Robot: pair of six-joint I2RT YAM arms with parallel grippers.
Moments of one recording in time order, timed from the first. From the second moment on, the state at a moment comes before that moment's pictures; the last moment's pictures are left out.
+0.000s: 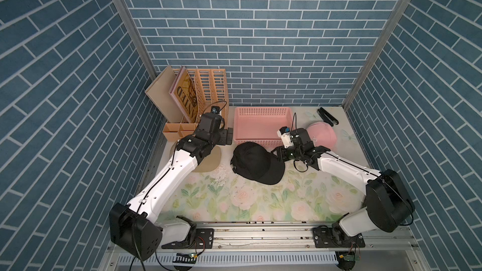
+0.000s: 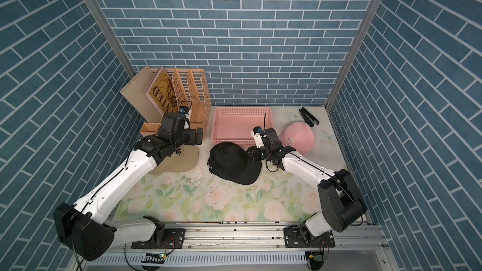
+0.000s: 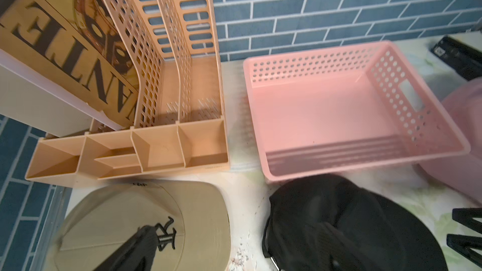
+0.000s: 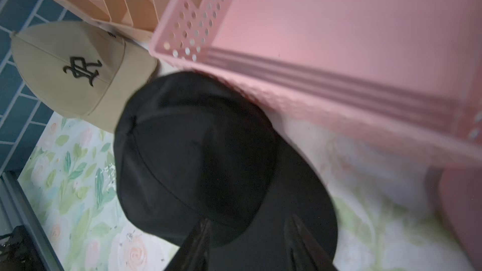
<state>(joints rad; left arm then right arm) -0.45 1.27 1.18 -0.59 -0.25 -0.19 0.59 1.49 0.89 -0.21 -0.27 0.30</state>
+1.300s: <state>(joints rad) -0.52 1.28 1.16 -0.58 -0.35 -0.20 0.33 1.43 0.42 0.35 -0.58 0.67</state>
